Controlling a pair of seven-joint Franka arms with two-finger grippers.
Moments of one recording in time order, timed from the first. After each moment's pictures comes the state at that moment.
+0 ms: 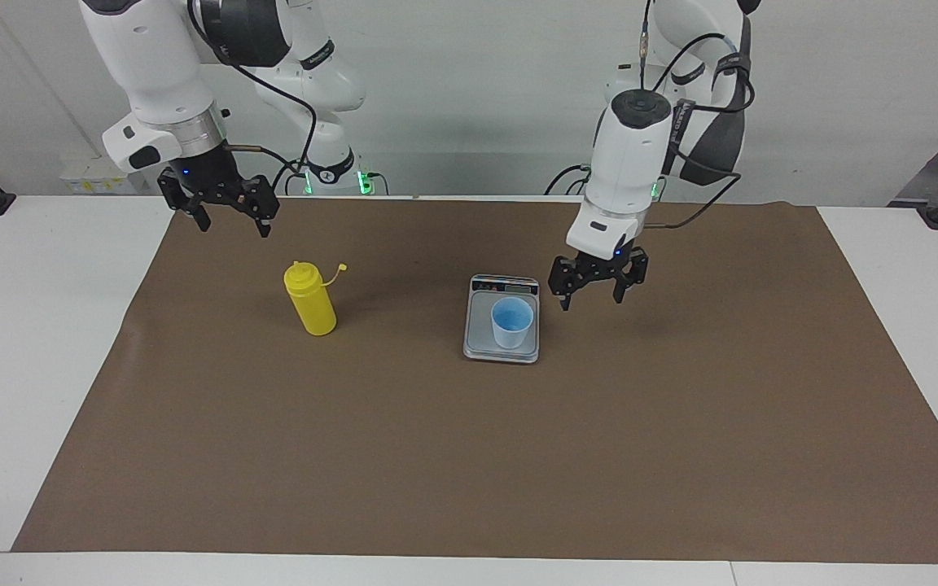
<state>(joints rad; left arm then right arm) -0.26 0.09 -0.20 -1.81 0.10 2.05 -0.60 -0.12 -0.06 0.12 -1.70 -0.02 1.67 0.20</state>
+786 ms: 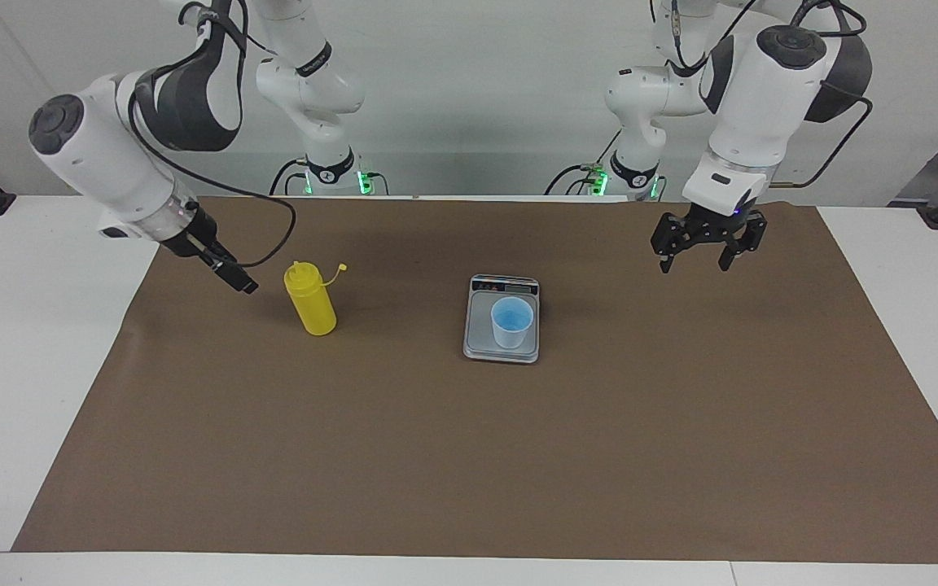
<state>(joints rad) -0.05 -0.04 -0.19 -1.79 0.04 1.85 -0.18 -0.25 0.16 0.12 -1.75 0.21 1.67 0.70</state>
